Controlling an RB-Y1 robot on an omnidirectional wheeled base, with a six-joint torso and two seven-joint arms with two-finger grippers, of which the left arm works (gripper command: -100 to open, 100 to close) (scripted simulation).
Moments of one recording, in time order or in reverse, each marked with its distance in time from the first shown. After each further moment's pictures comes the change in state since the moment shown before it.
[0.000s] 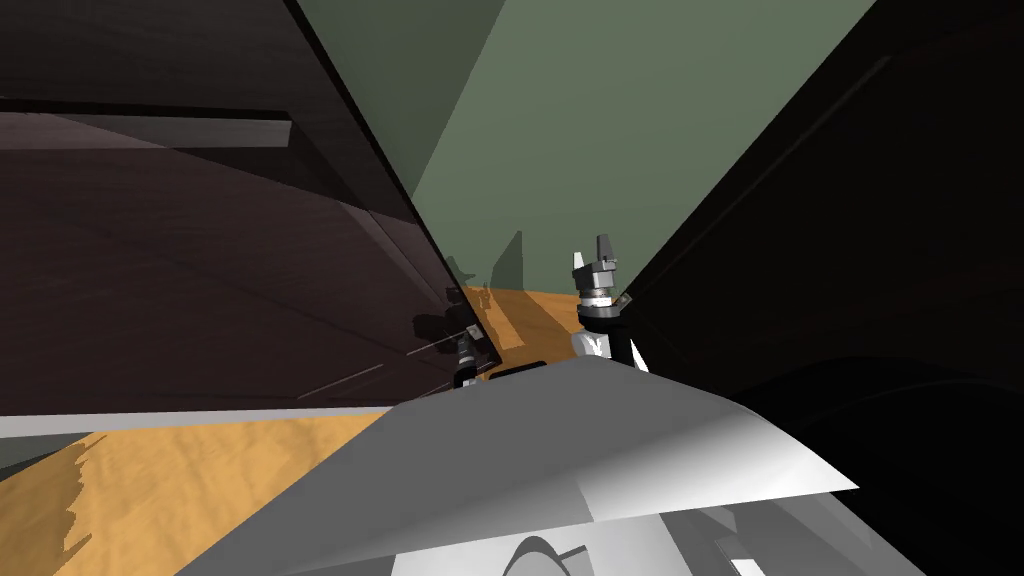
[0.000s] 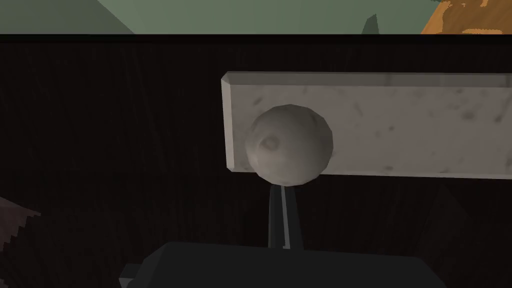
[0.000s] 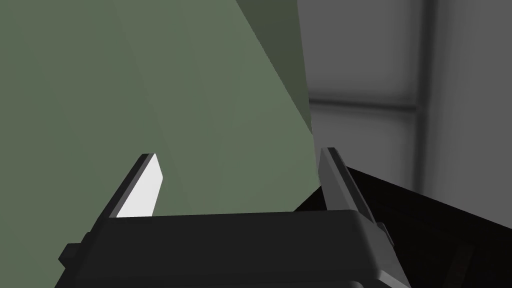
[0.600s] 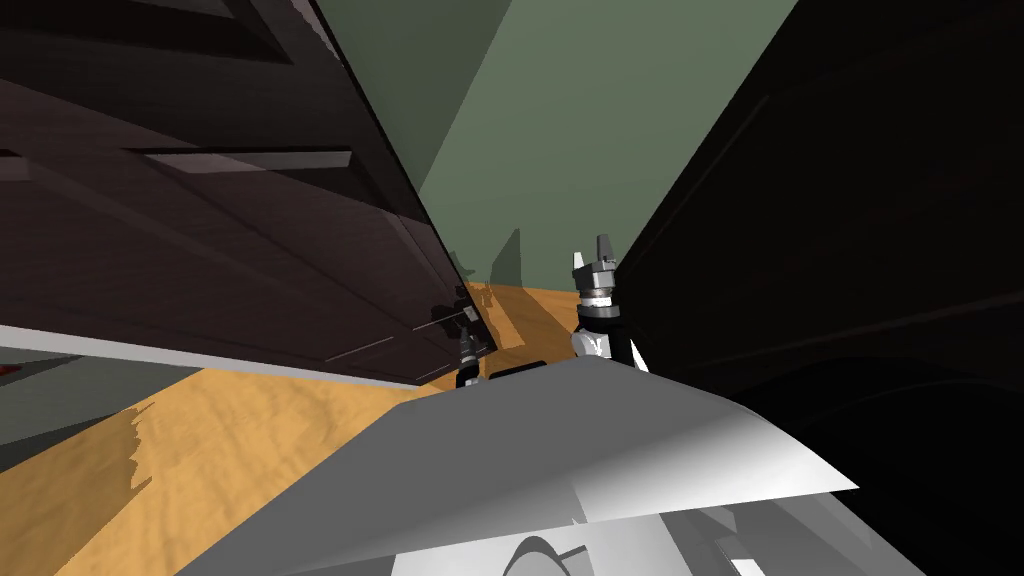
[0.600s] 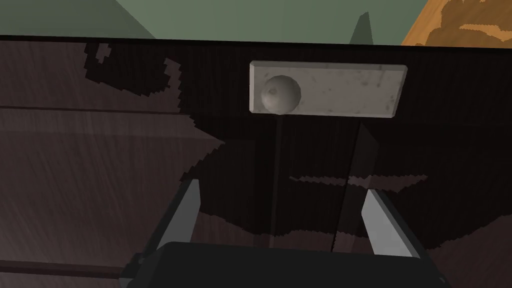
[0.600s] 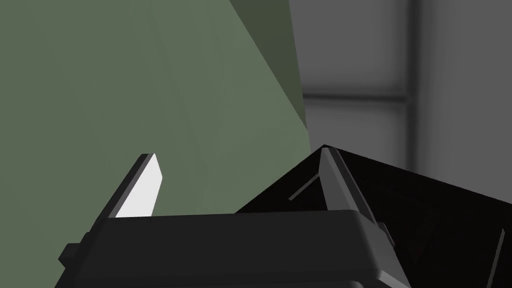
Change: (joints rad) arm 0.021 -0.024 -0.012 -0.043 0.015 0.012 -0.024
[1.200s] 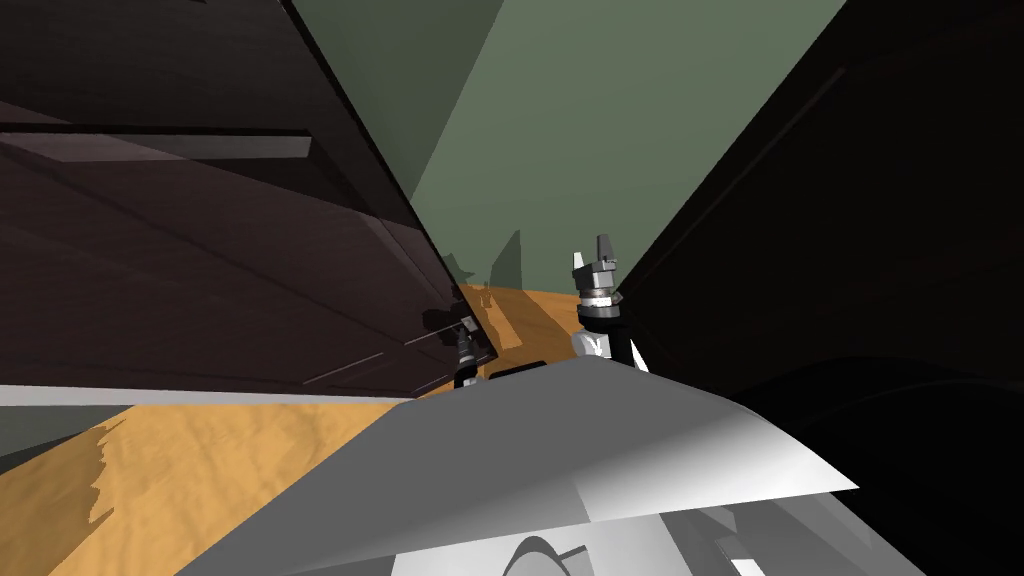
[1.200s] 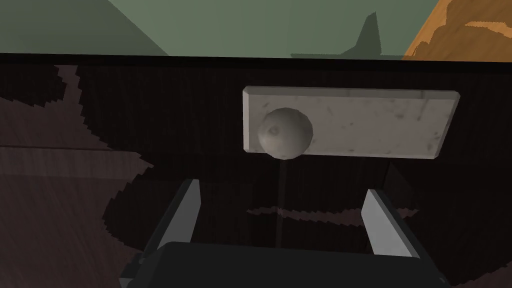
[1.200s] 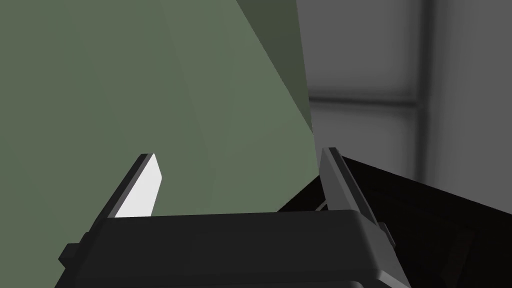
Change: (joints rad) arm -0.016 0.013 0.016 0.024 -0.006 -0.013 0.011
